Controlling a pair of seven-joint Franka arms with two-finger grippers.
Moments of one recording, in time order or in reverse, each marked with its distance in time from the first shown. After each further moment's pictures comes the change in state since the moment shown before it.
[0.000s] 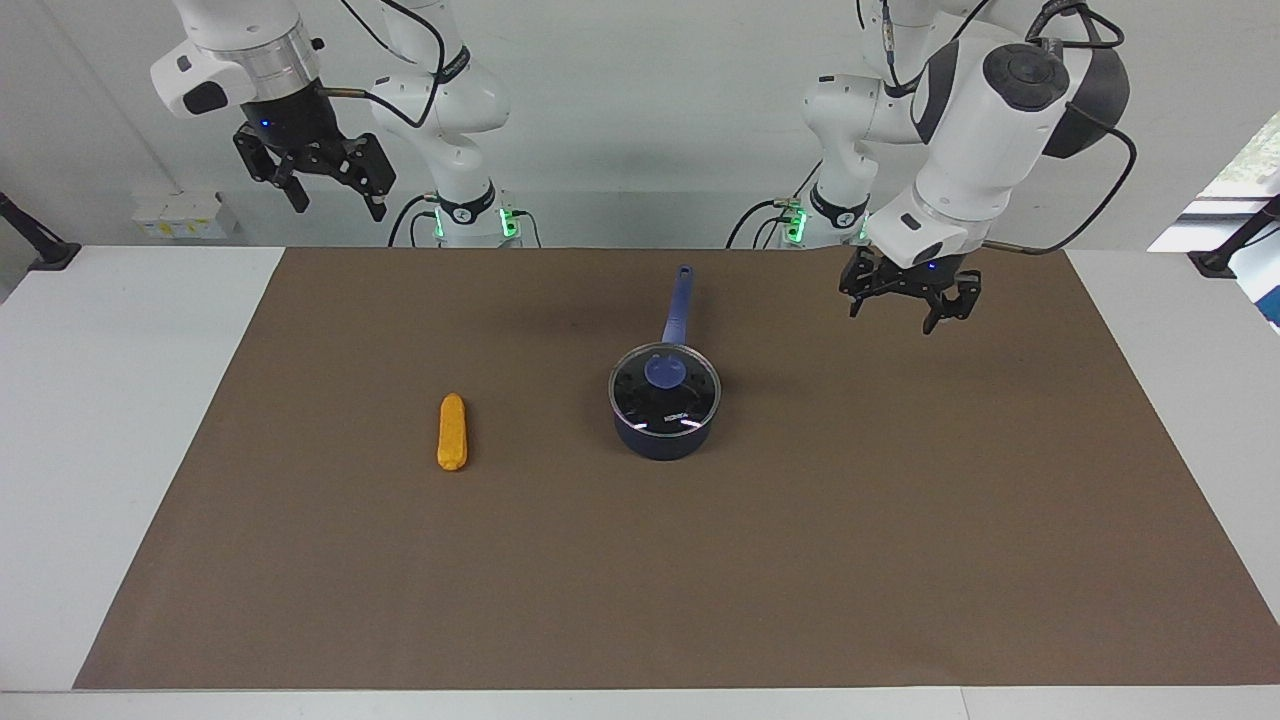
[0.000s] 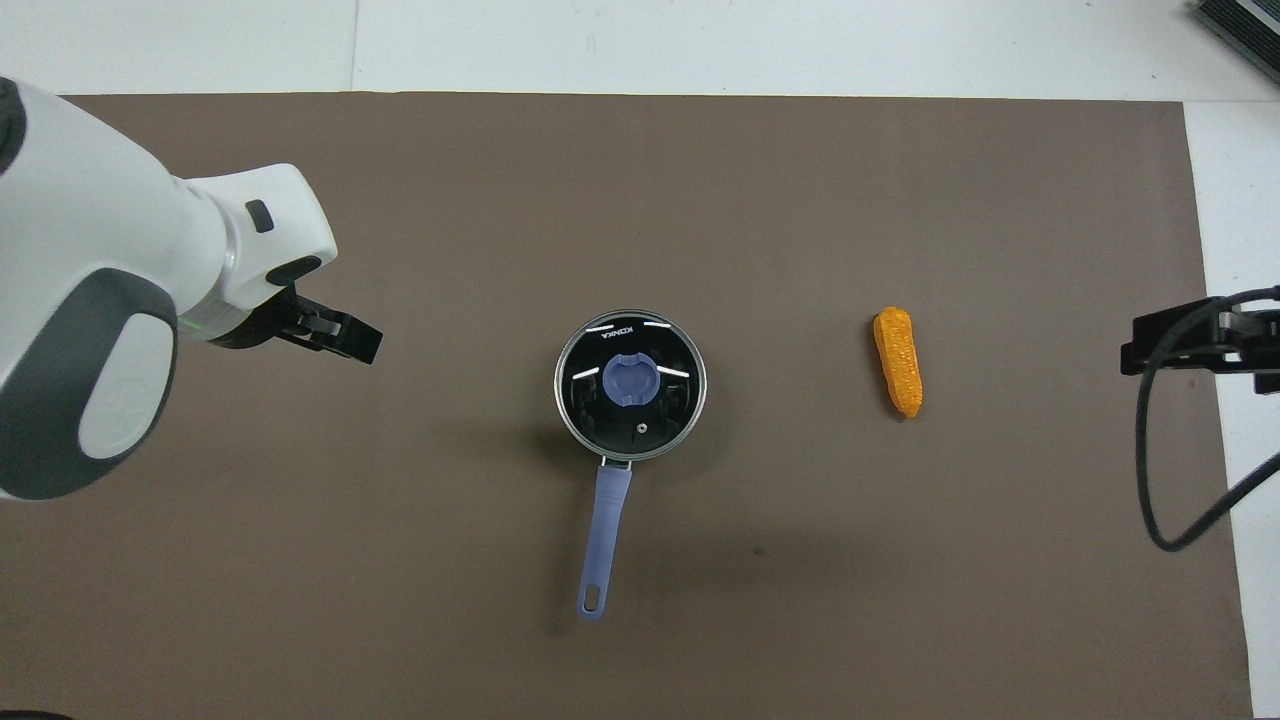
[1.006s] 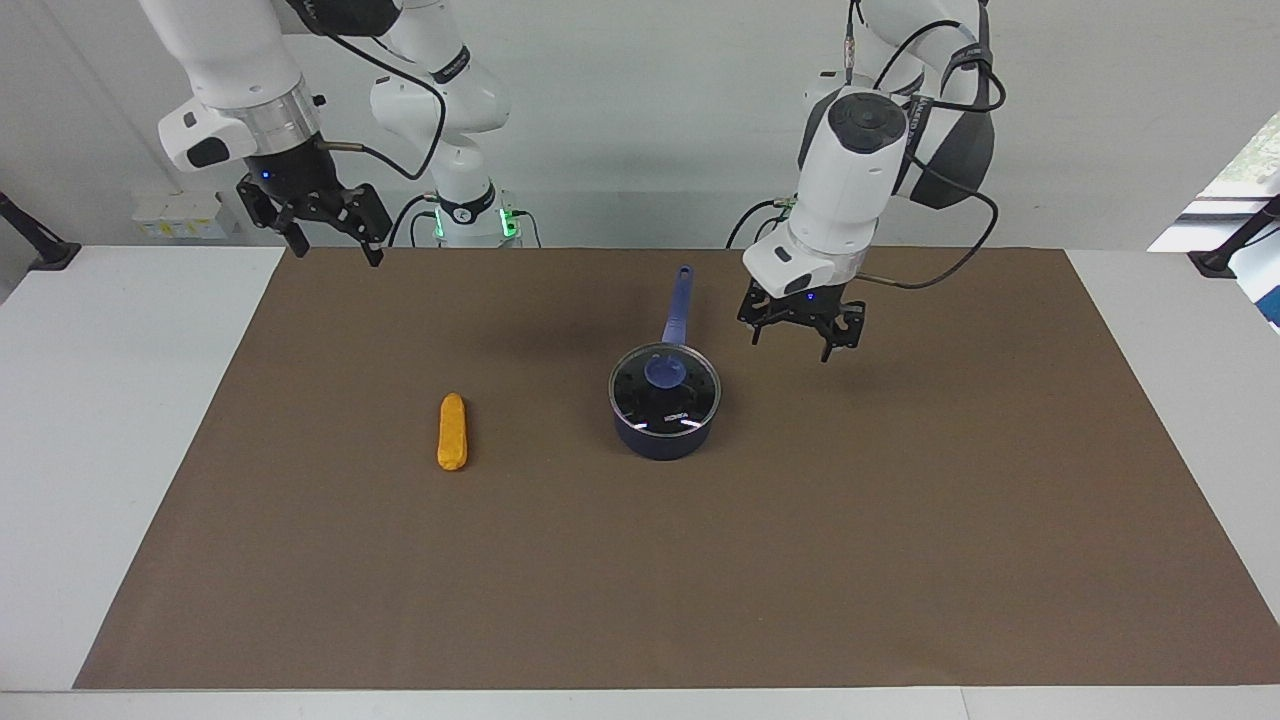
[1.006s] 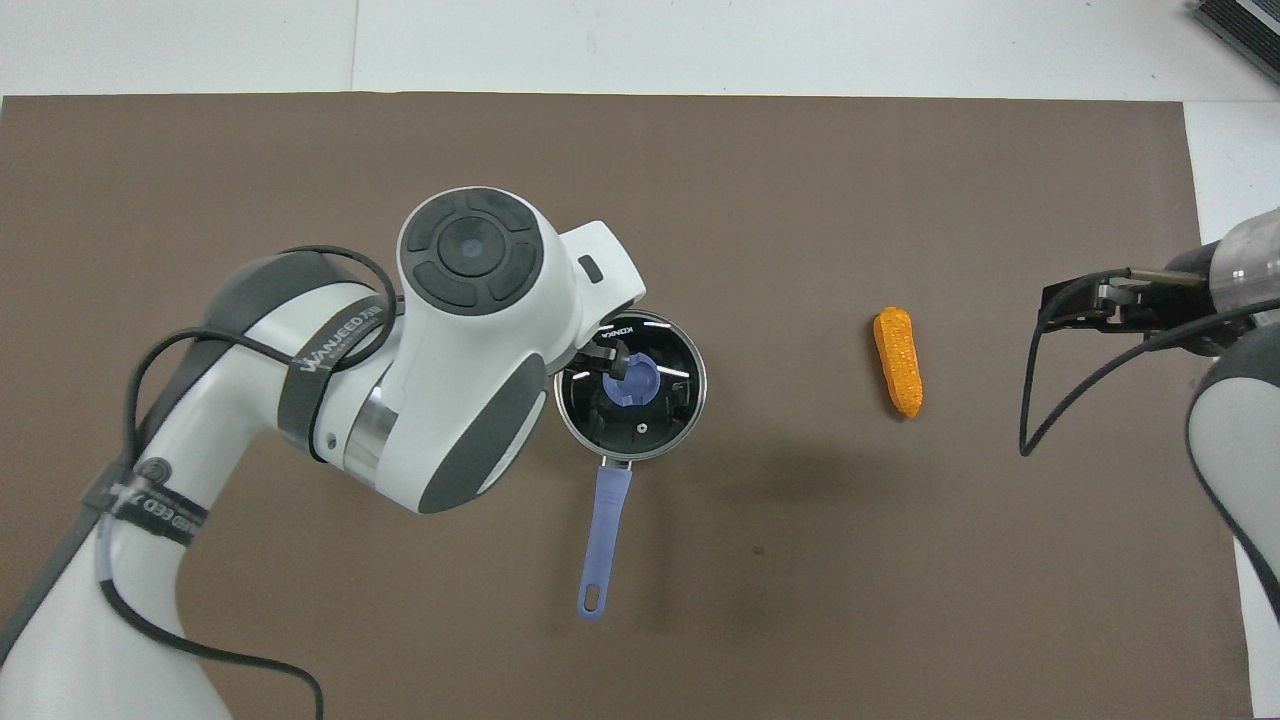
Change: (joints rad) left arm -0.296 0.195 -0.004 0.075 -0.001 0.150 -0.409; right arm -0.013 0.022 -0.005 -0.301 0.000 0.380 0.000
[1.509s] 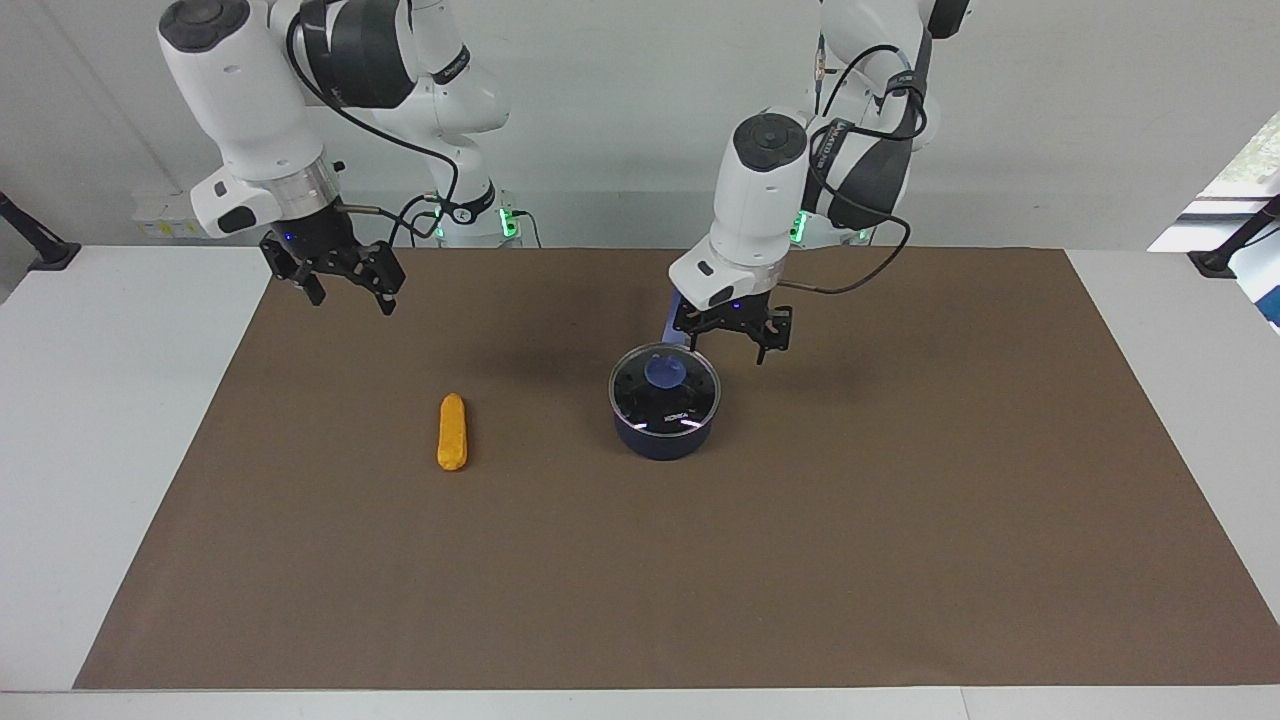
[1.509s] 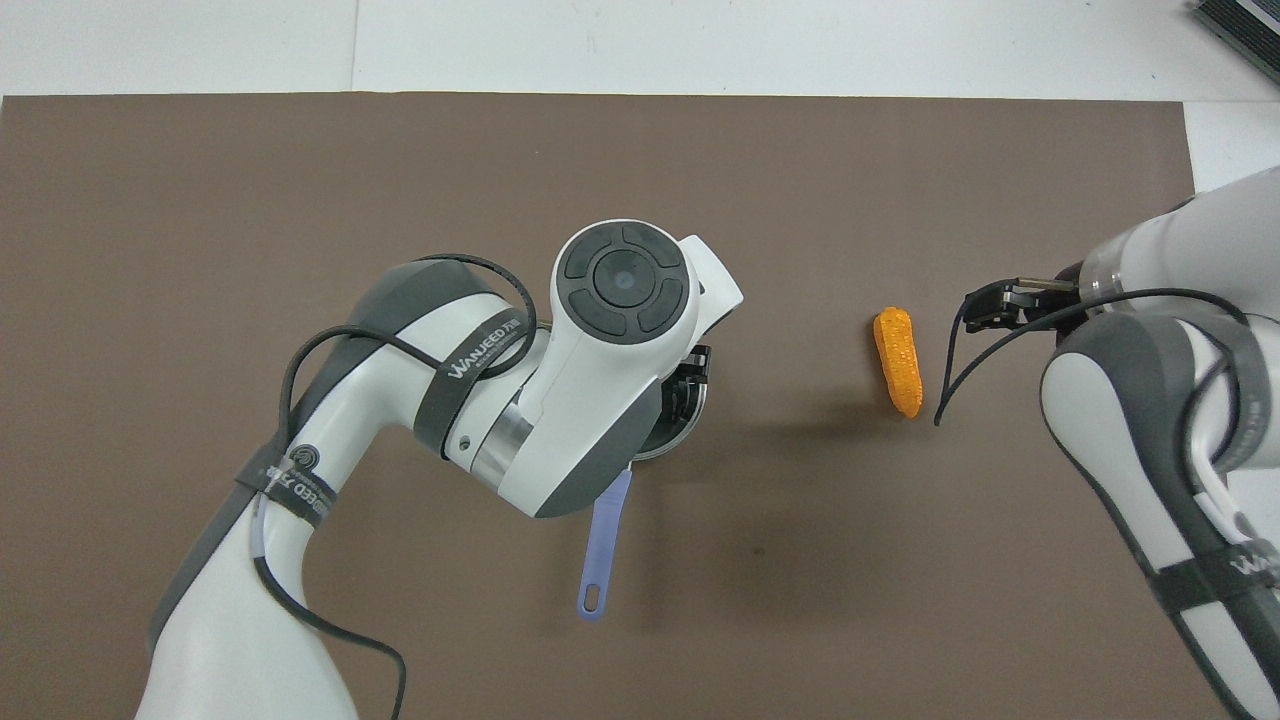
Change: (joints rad) left arm -0.087 0.118 0.000 0.121 0.000 0.015 -0.152; right arm 0.003 0.127 0.003 -0.135 0.000 0.254 -0.001
